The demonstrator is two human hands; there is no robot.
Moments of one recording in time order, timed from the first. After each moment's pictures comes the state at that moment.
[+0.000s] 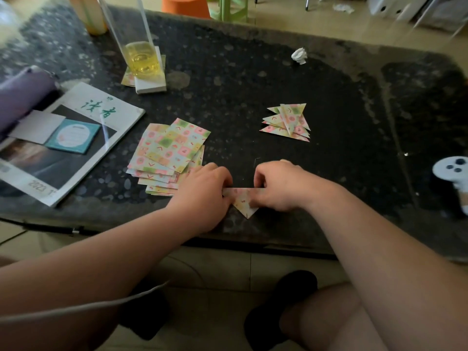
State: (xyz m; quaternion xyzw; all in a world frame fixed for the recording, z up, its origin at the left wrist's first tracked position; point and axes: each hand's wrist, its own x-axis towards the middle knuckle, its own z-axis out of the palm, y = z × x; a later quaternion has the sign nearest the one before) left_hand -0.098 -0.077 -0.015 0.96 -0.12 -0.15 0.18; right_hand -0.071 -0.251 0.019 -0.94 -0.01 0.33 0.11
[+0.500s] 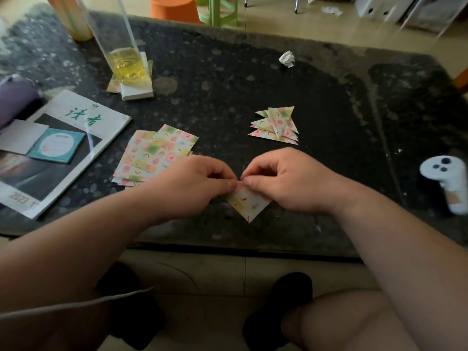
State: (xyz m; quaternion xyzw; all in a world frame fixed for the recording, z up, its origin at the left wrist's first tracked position) left_hand -0.089 -0.076 0.039 0.84 -0.10 -0.26 0.46; right_hand -0.092 -0.280 0.056 -0.89 -0.09 0.23 0.38
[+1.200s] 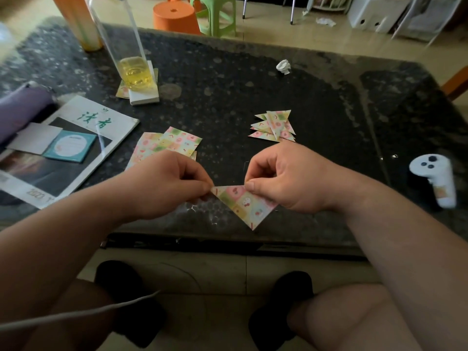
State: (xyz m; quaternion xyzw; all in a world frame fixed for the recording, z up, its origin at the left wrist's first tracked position) left_hand -0.108 -0.034 0.065 0.87 -0.12 -0.24 0.42; right_hand -0.113 -0.270 0.085 -0.90 -0.14 0.22 0.34
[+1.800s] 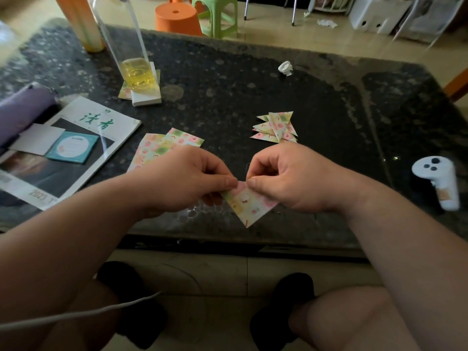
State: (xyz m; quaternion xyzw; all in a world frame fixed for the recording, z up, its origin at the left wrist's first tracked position) left_hand -0.103 -0.057 0.071 0.84 -0.11 -0.27 0.46; right_hand -0.111 -0.267 0.087 -0.91 -0.13 0.20 0.34
